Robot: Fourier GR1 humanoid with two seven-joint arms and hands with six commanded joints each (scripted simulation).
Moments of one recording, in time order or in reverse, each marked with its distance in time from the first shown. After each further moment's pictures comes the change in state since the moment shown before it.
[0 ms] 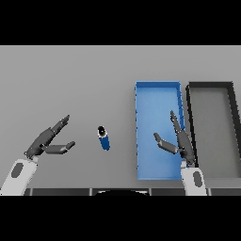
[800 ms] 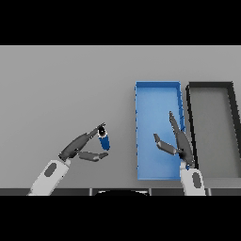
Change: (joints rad) left arm -0.086 -0.256 -0.206 0.049 -0.202 0.068 0.022; right arm 0.019 0.017 0.010 -0.022 -0.010 0.008 -0.002
